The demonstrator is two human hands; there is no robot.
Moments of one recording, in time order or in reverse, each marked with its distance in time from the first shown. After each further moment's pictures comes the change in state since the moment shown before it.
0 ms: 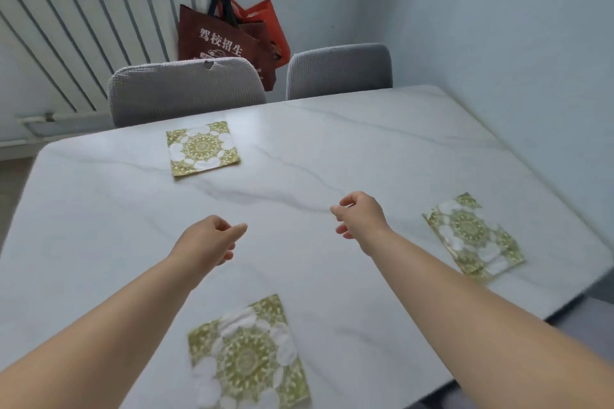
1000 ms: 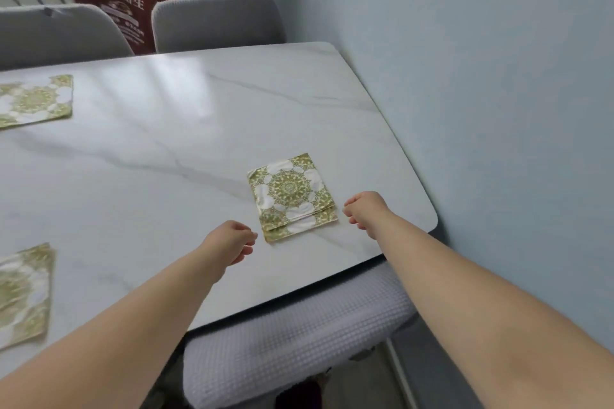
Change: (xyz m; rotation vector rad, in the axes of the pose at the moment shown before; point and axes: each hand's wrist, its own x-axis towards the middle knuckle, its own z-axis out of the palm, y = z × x) left_hand -0.117 0.140 0.438 -0.144 -0.136 -0.229; right_hand 0.084 0.227 -0.411 -0.177 -0.071 0.228
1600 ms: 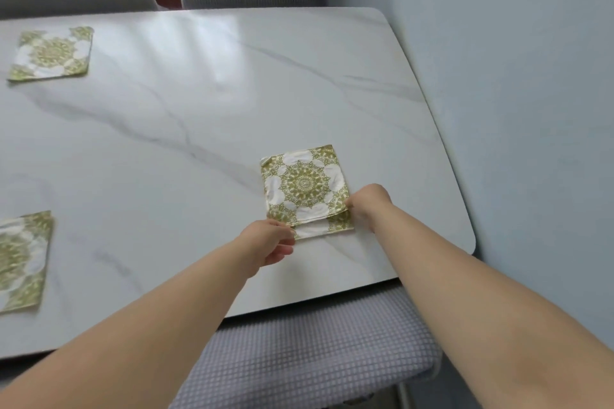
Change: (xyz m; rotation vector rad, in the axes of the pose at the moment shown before) left_hand 0.051 0.015 0.060 -0.246 -0.079 -0.210; right_hand 0.084 -0.027 0.030 -0.247 -0.068 0.001
